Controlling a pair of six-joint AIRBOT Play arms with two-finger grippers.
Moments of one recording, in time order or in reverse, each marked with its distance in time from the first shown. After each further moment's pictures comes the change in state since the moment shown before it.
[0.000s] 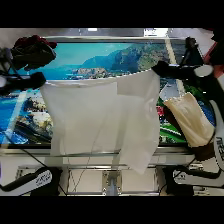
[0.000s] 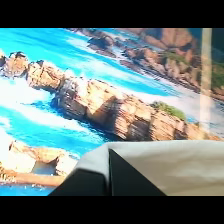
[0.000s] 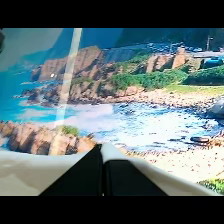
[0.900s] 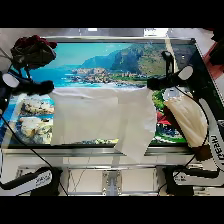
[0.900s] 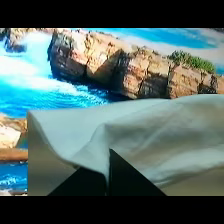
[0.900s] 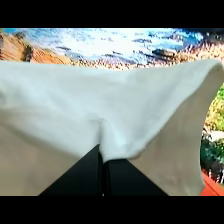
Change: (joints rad) left arm -0.051 0.014 -0.056 0.115 -0.163 0.036; right arm 0.104 0.016 -0.018 -0.457 0.291 0.137
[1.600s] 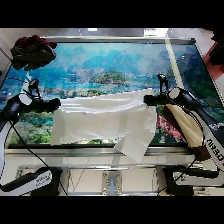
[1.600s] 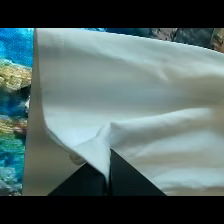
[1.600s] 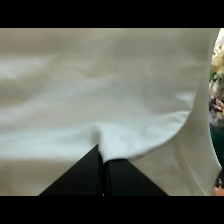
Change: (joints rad) left arm 0.000 0.019 -0.250 -0.002 0.155 -0.043; right arm 0.010 -0.004 -0.287 0.037 -0.251 0.020
